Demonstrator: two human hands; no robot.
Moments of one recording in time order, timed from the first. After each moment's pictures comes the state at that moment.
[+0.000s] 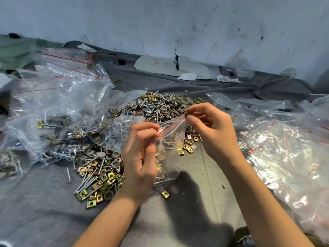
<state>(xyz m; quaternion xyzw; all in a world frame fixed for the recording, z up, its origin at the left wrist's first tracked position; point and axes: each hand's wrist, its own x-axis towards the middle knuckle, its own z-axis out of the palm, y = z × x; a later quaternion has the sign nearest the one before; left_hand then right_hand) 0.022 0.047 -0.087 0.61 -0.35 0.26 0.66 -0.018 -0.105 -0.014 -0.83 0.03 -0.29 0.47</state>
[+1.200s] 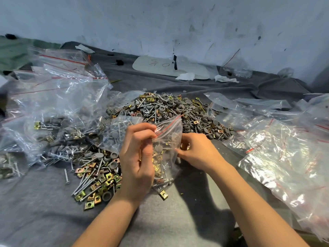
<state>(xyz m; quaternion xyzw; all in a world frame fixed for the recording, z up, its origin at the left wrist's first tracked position) 0.019 0.048 -0.085 0.62 -0.33 0.26 0.66 -0.002 -0.114 -0.058 -0.97 0.09 -0.03 0.22</state>
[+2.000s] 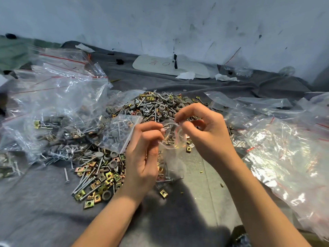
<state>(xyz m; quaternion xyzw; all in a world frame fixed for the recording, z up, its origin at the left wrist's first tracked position) 0.021 0.045 -0.090 0.63 -0.37 0.24 0.64 -0.026 -0.092 -0.007 -0.83 -0.04 -0.28 0.48</state>
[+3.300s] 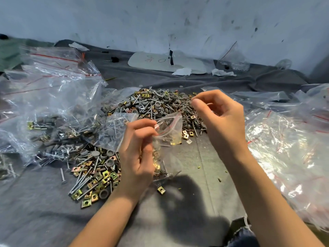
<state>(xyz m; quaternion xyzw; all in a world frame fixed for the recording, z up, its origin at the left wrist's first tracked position) 0.021 0.045 -0.089 0.63 -0.37 0.27 0.63 -0.029 -0.112 -0.005 -0.76 0.03 -0.38 0.52</state>
